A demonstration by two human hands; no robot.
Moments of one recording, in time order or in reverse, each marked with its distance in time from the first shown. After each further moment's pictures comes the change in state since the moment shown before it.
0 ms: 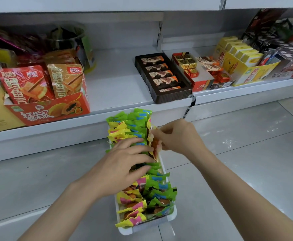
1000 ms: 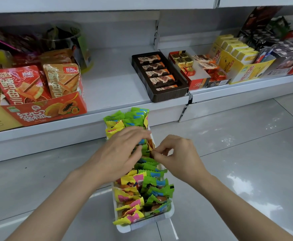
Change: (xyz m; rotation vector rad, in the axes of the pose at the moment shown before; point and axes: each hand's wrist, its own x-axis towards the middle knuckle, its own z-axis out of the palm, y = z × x) left_hand 0.017 0.003 -0.013 -0.005 0.130 -0.005; right_hand -0.044 0.030 0.018 0.112 0.098 -0.272
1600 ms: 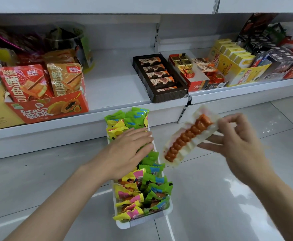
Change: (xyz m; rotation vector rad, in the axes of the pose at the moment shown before) left_hand 0.008 0.008 0.003 0.025 -0.153 -0.047; right_hand -0.023 -0.013 -0.089 0.745 0.332 0.265
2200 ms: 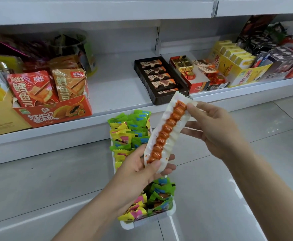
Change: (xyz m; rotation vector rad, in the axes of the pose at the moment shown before) left_hand -0.032 0.057 0.021 -1.424 0.161 -0.290; right_hand 0.032 -0.019 0.043 0.030 -0.132 0.202
